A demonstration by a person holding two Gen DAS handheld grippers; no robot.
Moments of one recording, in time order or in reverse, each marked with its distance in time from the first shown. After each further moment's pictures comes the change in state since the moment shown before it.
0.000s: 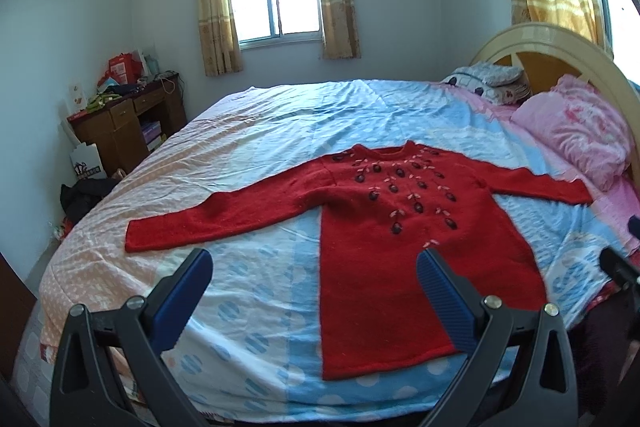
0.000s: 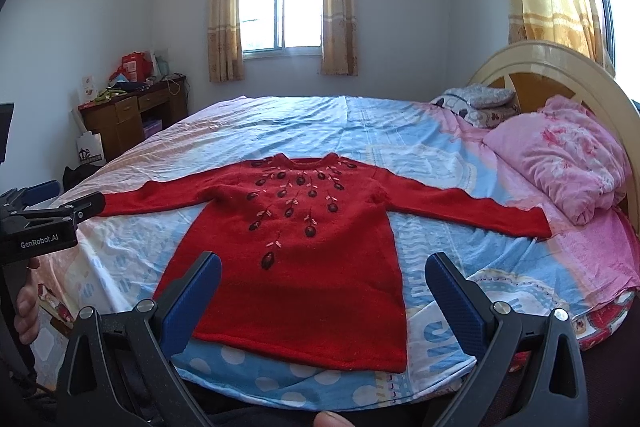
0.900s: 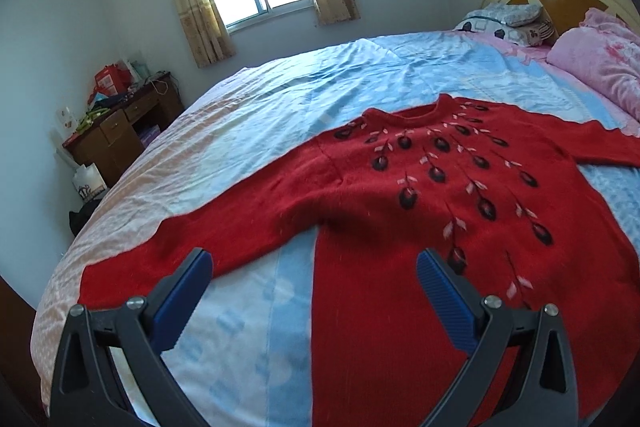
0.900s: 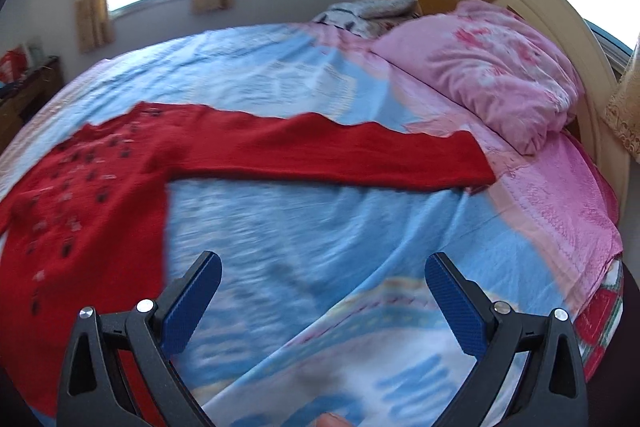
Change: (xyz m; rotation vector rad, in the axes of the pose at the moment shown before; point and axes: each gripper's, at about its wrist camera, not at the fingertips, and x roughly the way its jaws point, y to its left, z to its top) left arm 0.170 -0.046 0.027 0.139 0.100 0.098; right arm 0.180 -0.194 -0.009 0.178 0.268 -0.373
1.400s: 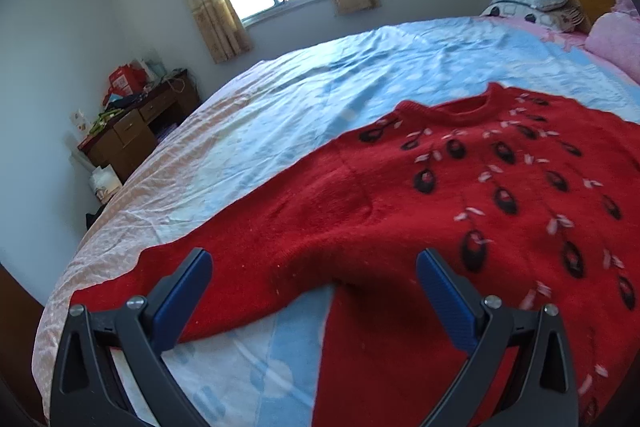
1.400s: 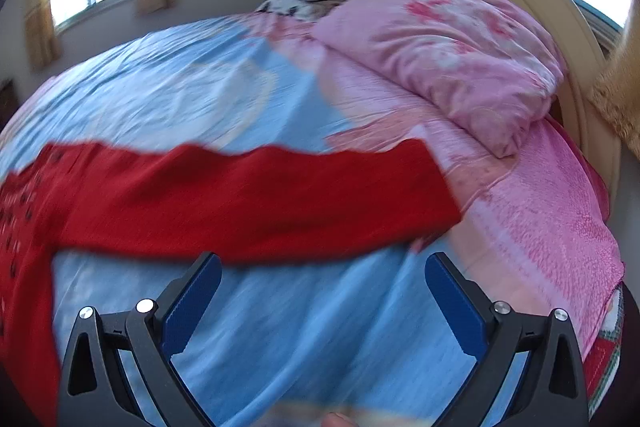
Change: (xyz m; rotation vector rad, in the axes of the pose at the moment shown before) left arm 0.082 -0.008 0.021 0.000 0.038 0.109; right arm 0.082 -0.080 0.054 0.121 0.043 -0.110
